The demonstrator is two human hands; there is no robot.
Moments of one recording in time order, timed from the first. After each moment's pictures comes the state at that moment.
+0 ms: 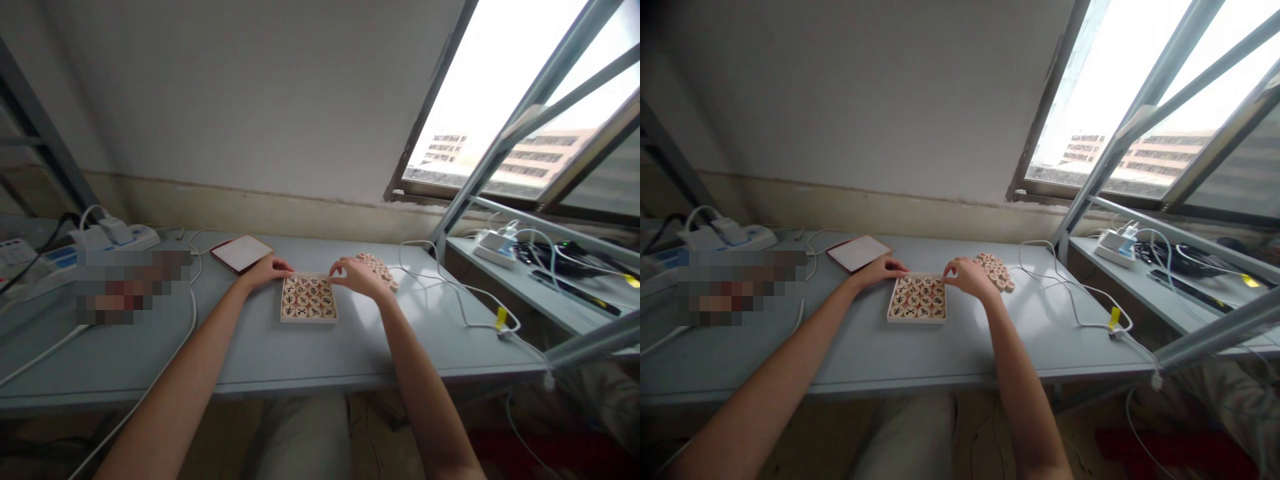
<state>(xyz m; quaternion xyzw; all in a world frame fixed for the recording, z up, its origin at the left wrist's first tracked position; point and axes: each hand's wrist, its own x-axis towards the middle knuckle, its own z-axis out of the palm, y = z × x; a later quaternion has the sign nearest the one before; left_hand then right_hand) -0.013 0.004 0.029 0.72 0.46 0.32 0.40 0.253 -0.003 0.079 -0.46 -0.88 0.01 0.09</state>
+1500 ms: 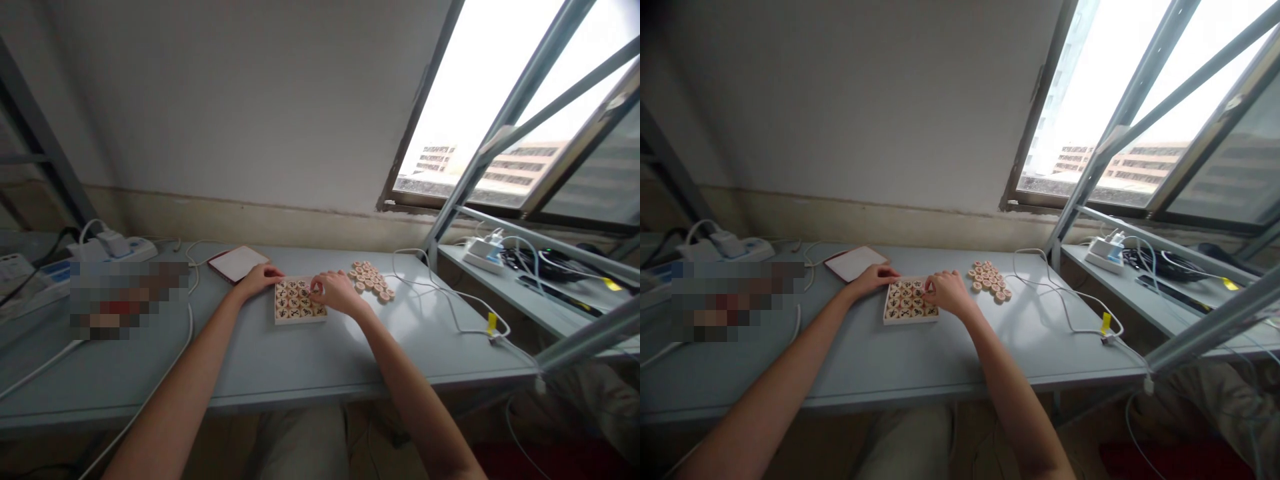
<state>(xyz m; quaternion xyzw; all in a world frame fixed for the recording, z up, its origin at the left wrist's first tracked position) -0.025 0.011 0.021 0.70 0.49 0.37 0.36 0.218 -0.020 0.069 -0.43 -0.89 -0.04 0.11</state>
